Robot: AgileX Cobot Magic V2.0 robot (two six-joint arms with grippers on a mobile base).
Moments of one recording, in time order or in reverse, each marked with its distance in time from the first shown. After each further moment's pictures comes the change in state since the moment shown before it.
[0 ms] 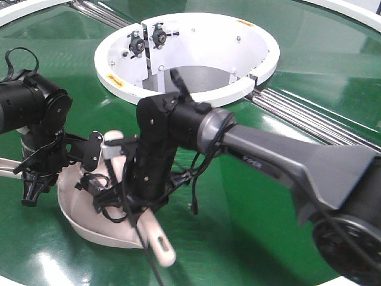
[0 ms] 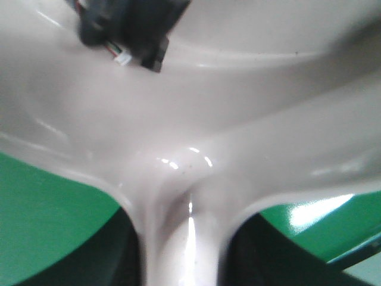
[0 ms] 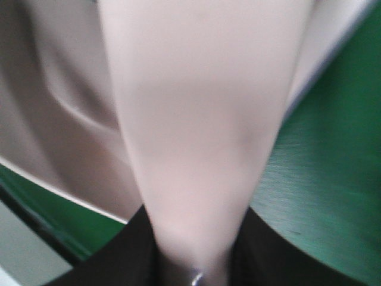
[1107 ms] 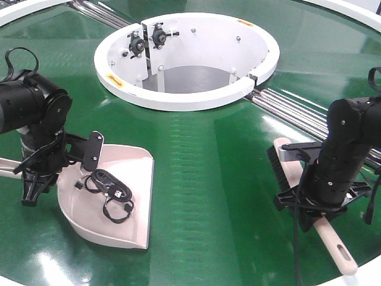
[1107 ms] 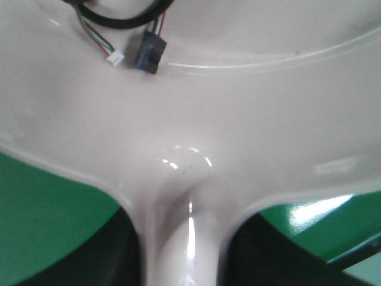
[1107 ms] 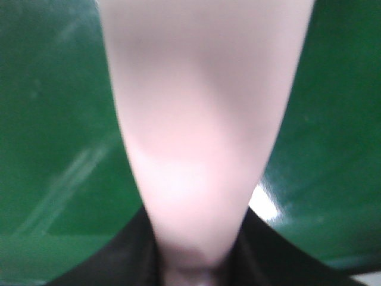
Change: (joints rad) left arm 0.000 0.000 0.000 0.000 0.000 0.000; right arm -0.594 -0.426 0.746 -0.199 -0.108 -0.193
